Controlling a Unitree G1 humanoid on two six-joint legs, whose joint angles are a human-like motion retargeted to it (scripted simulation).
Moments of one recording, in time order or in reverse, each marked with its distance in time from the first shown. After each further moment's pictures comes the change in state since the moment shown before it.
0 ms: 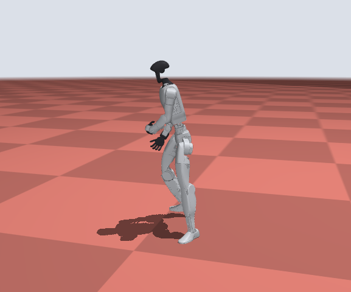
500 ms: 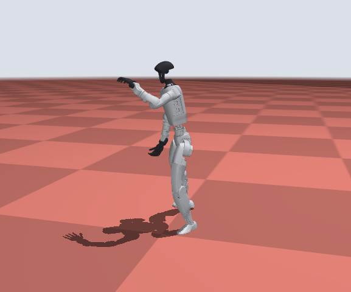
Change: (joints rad) left arm -0.781 0.627 0.406 -0.552 0.152 0.171 0.465; right arm -0.173 0.103 -0.156 0.427 0.395 0.104 -0.009; waist 0.092 -0.021 -0.084; left_leg -0.190 -0.156 -0.002 0.608 -0.526 0.180; right_leg 0.393 -0.264 -0.189 -0.652 0.540 0.222
